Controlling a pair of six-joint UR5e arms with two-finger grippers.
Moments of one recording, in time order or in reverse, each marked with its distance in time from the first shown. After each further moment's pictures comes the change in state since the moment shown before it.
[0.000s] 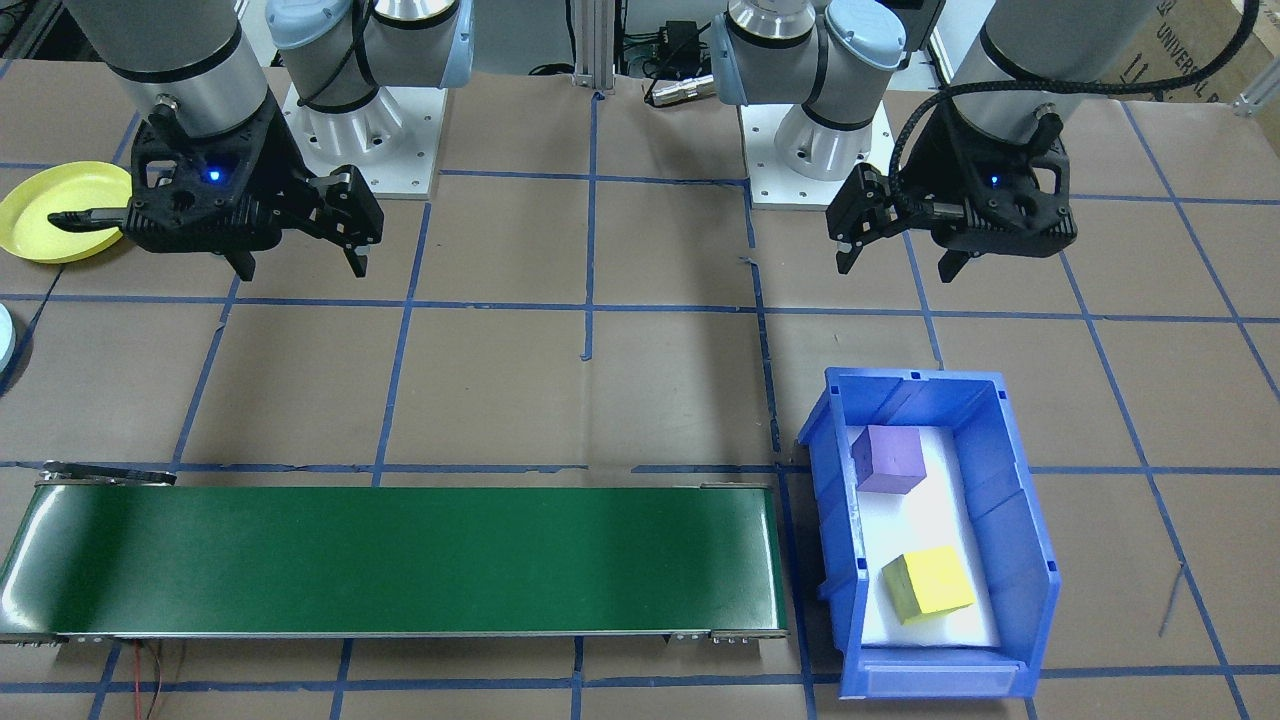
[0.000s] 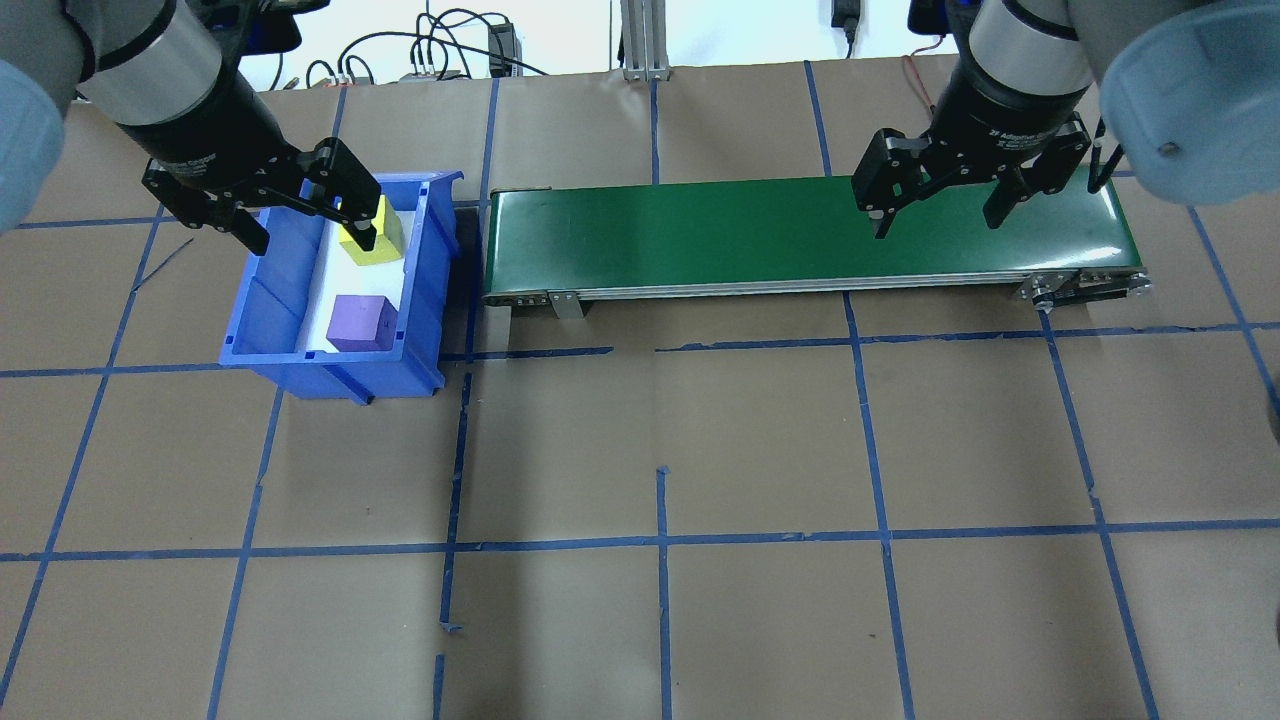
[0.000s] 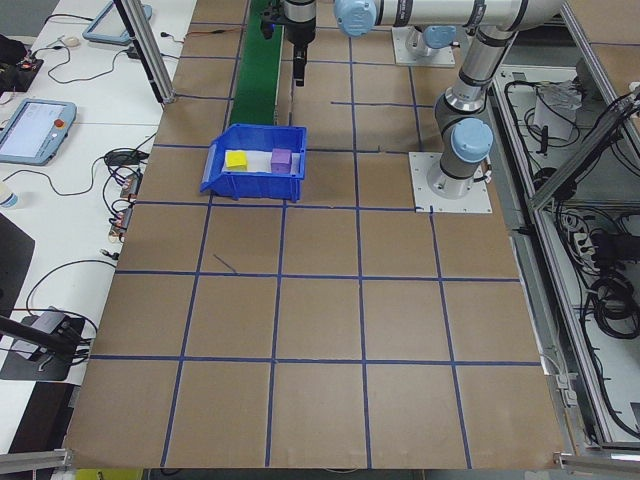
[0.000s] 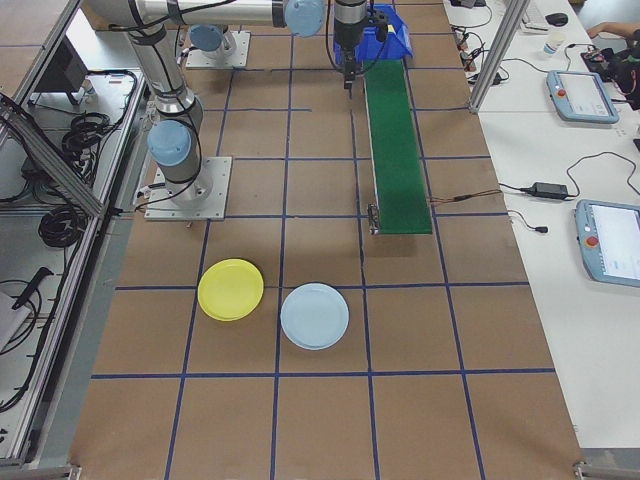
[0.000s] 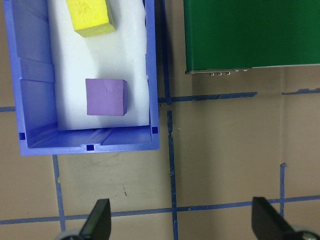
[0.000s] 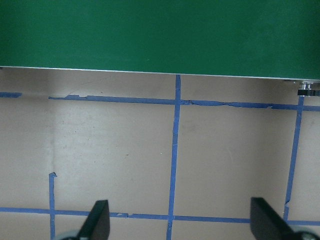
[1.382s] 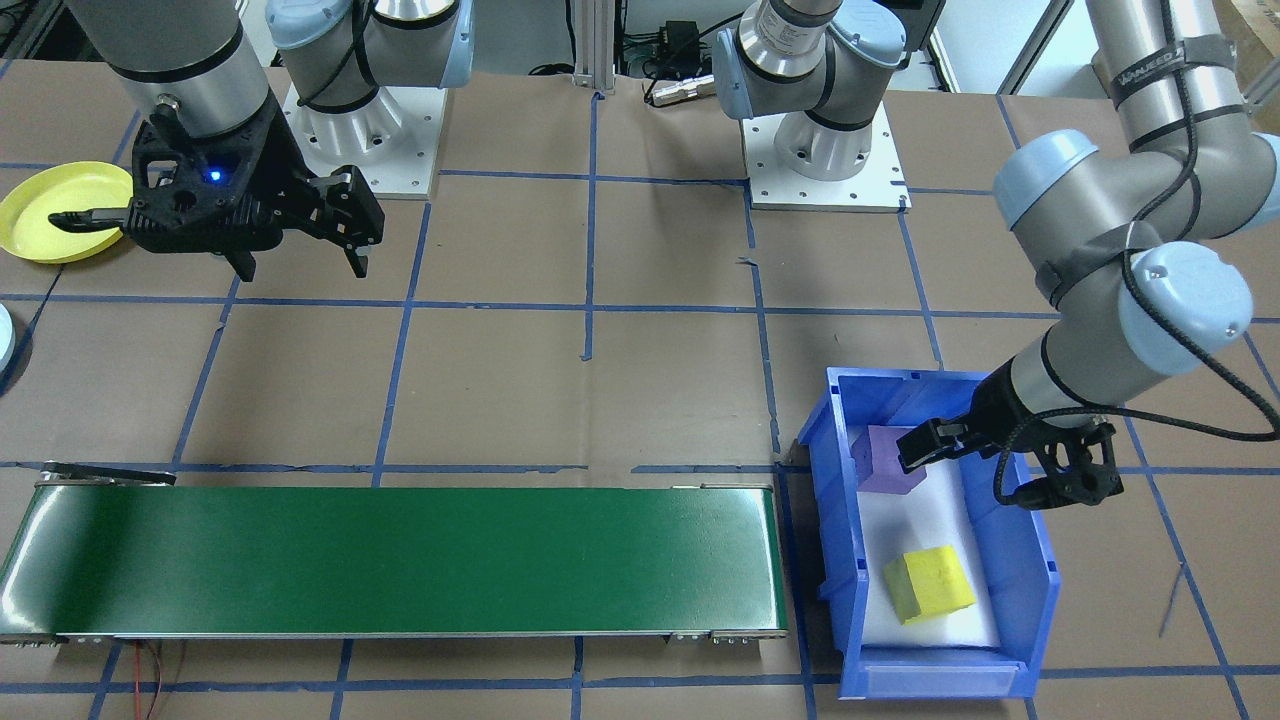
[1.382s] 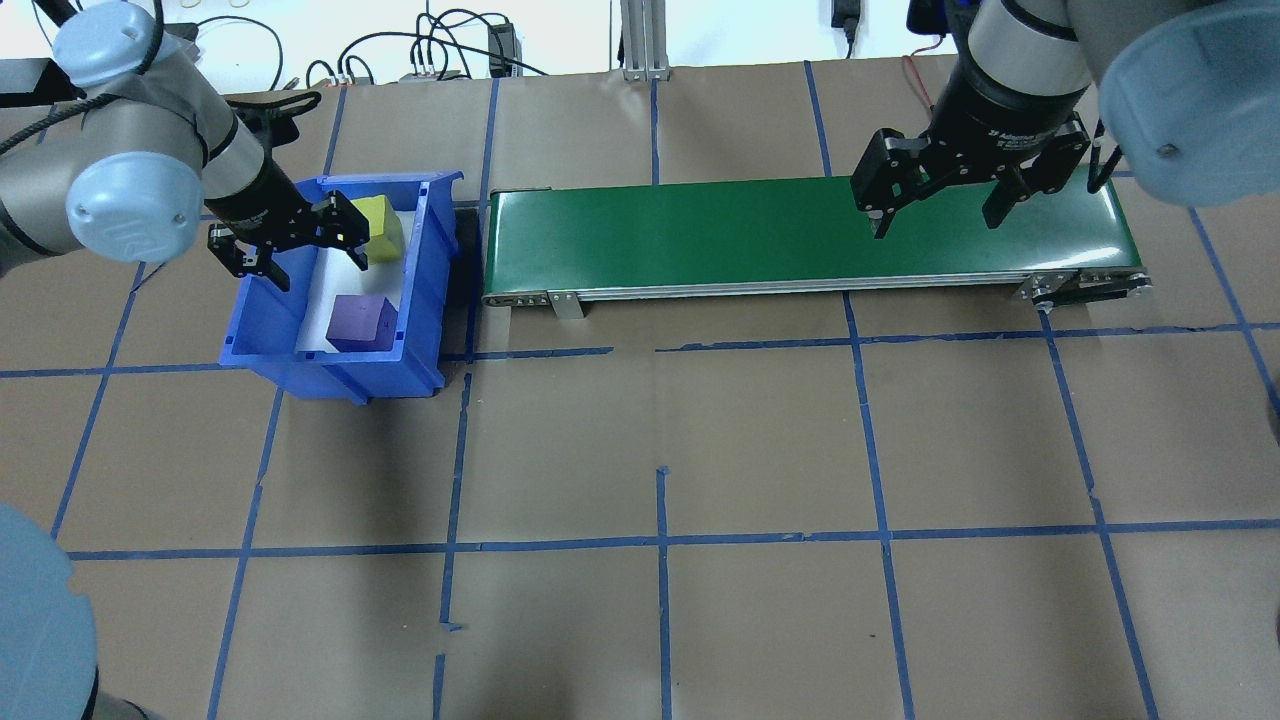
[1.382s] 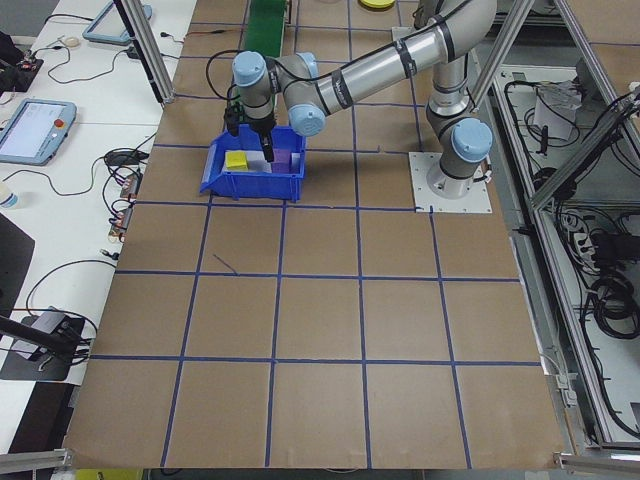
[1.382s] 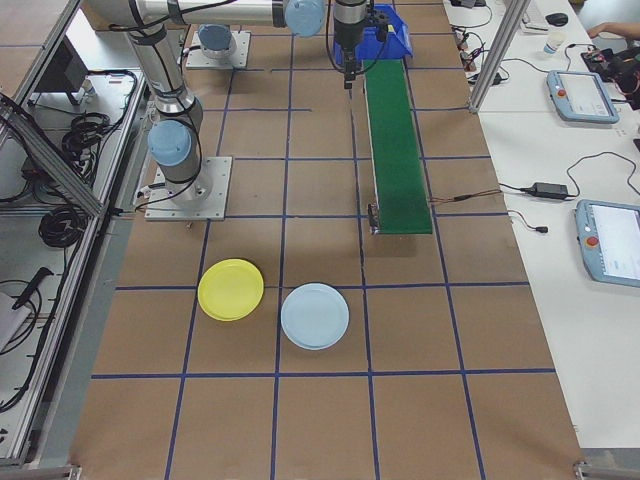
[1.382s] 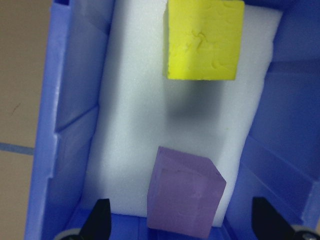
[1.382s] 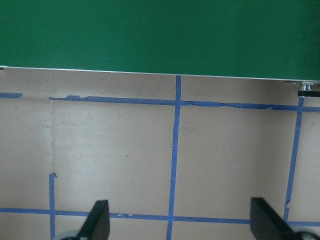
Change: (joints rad) left arm 0.165 -0.340 -0.120 0.414 -0.011 -0.087; right arm 0.002 0.000 0.000 -0.003 0.000 0.000
